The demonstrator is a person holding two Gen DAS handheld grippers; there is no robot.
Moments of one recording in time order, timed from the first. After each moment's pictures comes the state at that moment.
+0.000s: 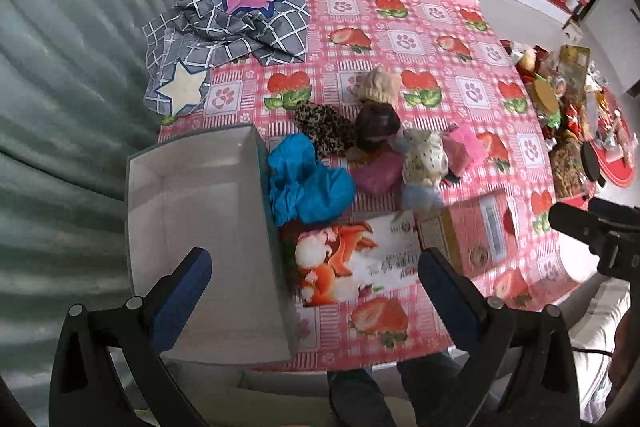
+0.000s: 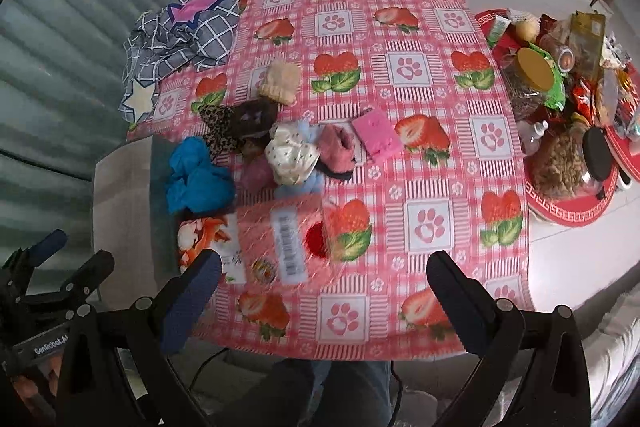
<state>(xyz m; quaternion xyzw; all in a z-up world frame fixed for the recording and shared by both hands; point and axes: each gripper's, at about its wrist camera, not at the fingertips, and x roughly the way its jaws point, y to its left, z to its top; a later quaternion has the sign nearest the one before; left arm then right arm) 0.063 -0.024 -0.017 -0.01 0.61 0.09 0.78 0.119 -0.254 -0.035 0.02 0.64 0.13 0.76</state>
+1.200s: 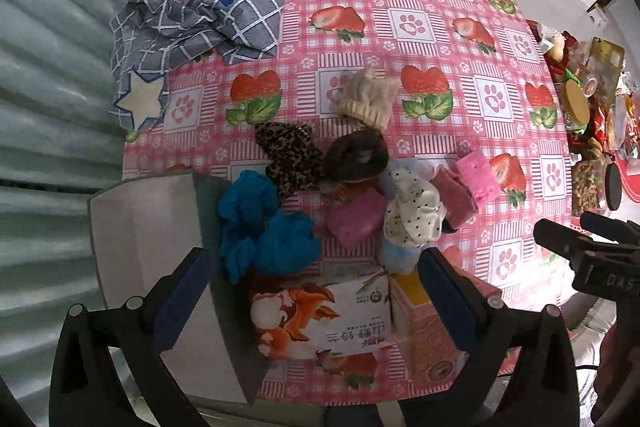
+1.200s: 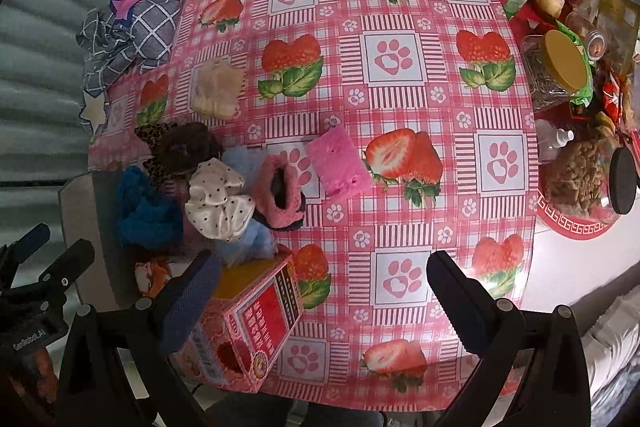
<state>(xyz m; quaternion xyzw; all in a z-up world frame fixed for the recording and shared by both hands) 0.179 -0.061 -0.068 -0.02 0.67 0.09 0.73 0.229 -0.283 -0.111 0.02 0.71 0.13 0.69</state>
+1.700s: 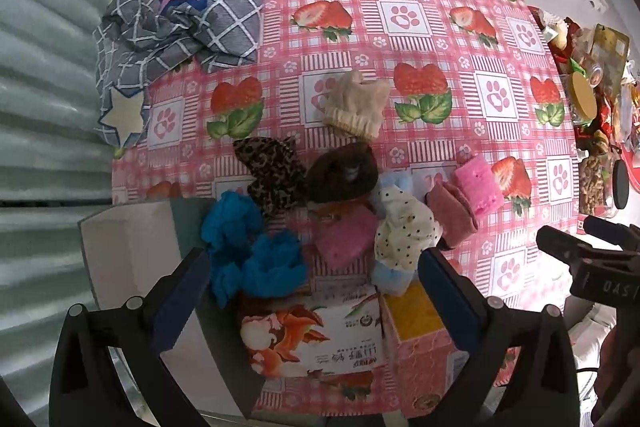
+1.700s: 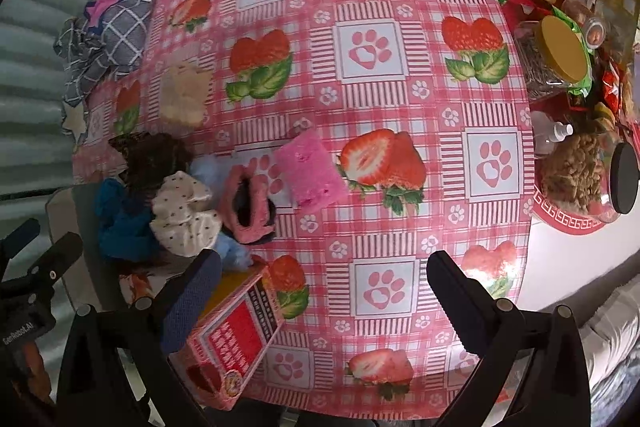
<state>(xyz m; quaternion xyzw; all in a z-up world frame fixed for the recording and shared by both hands) 0.210 -0.076 -0.091 0.00 0.69 0.08 0.72 0.248 -0.304 -0.136 0.02 0.73 0.11 0.68</state>
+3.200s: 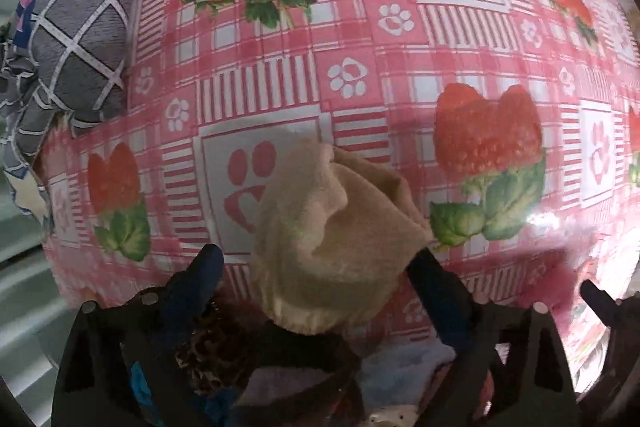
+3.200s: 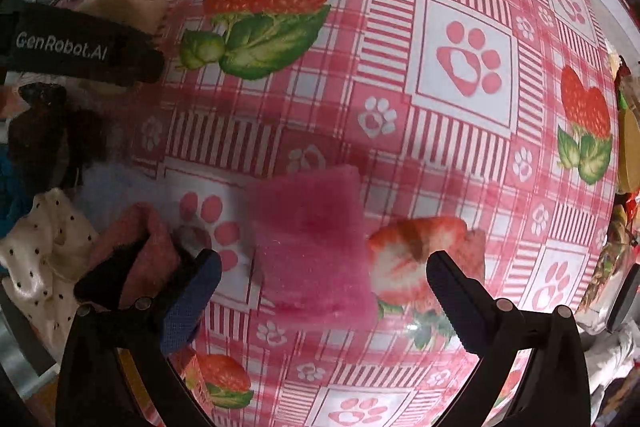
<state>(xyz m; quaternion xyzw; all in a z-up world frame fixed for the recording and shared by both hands) 0.353 -0.075 -0.268 0.01 0.76 0.06 0.65 0.282 -0.203 -0.280 -0.13 0.72 0.17 0.67</state>
